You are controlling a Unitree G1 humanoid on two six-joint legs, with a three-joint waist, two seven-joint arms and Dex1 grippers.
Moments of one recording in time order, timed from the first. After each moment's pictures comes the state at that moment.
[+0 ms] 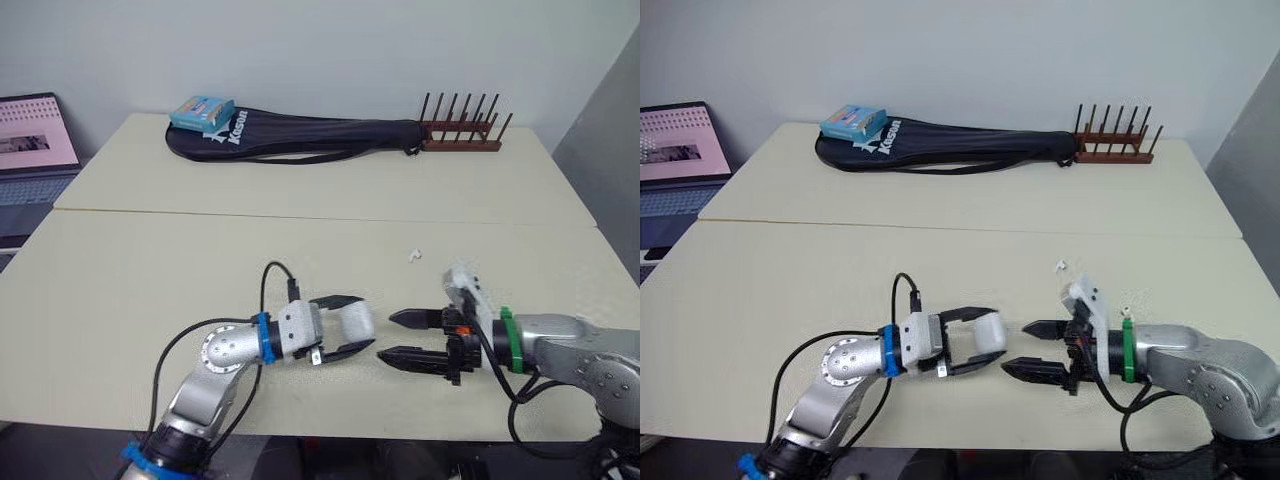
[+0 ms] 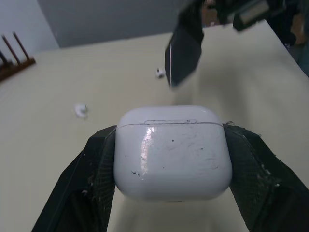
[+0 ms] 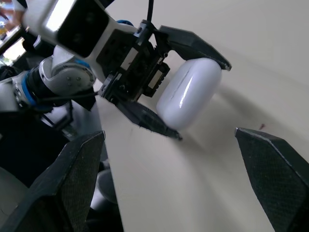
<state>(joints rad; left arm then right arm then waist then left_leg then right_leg) -0.16 0.41 -0.27 -0.16 -0.18 -0.19 -0.97 -0.24 -0.68 -0.06 -0.59 1.10 1.21 0.58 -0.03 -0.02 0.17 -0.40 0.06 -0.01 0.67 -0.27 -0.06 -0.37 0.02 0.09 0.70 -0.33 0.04</state>
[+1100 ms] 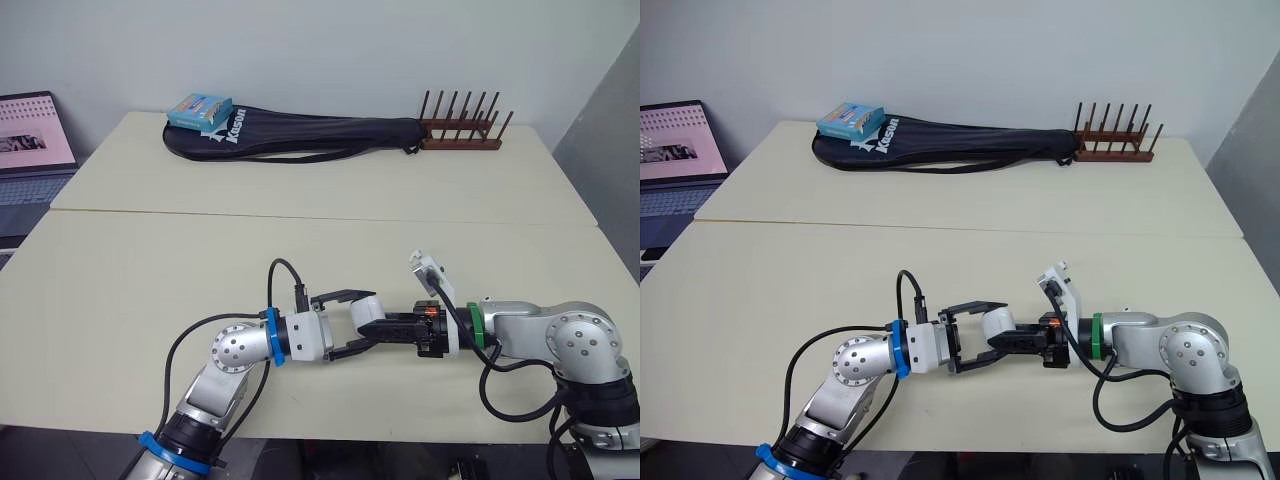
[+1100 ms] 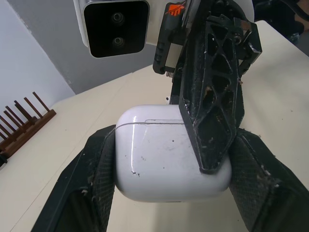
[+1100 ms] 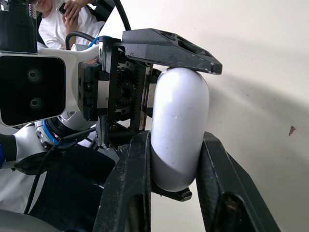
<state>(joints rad) -0.19 0.38 -0.29 -0.07 -0.11 -0.41 -0.92 -0.38 -0.54 -0.02 -0.37 1.32 1.35 0.31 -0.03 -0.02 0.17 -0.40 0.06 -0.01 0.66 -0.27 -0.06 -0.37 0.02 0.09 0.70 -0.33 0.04</state>
